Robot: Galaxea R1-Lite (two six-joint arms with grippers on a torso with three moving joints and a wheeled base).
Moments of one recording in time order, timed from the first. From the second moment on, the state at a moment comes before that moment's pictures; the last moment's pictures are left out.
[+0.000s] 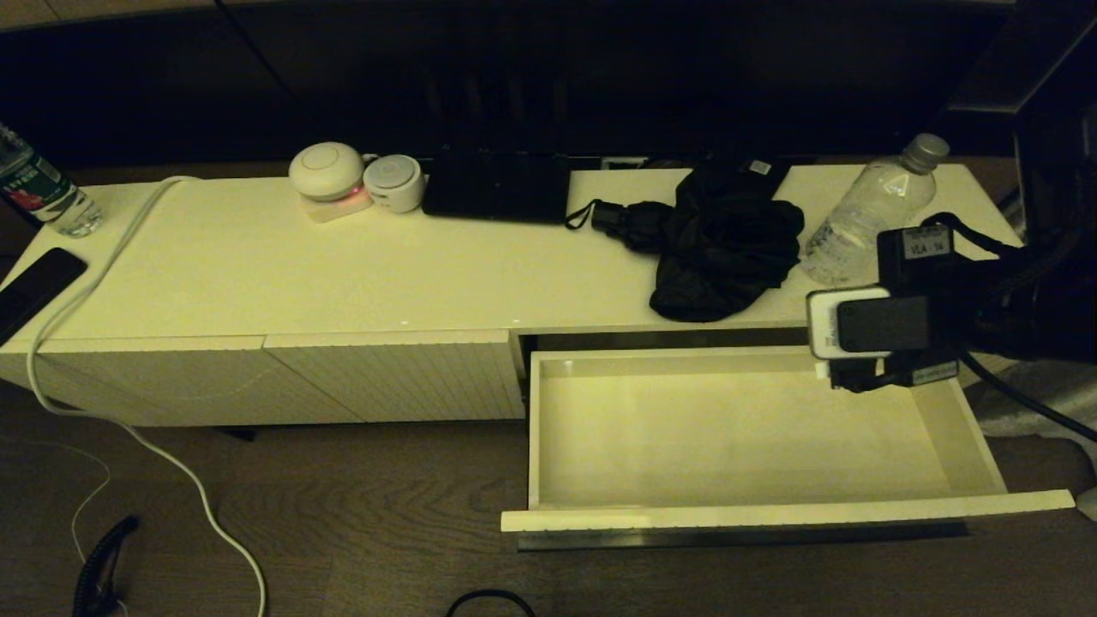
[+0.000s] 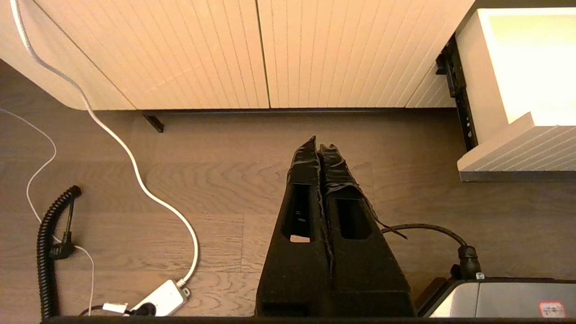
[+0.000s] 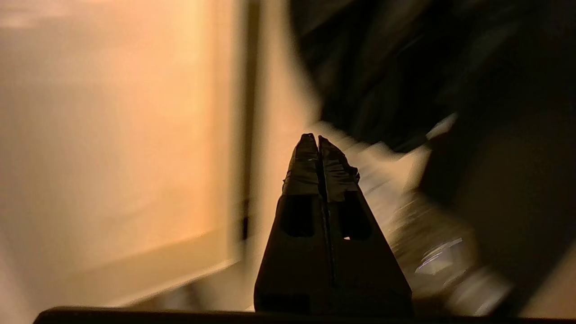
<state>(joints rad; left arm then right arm) 0.00 0.00 0.00 0.00 0.00 -0.01 0.39 1.49 -1.18 0.10 -0.14 -1.48</state>
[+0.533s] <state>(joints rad) 0.00 0.00 0.00 0.00 0.00 -0.01 0.36 1.63 -1.26 -0.07 -0.02 -1.68</state>
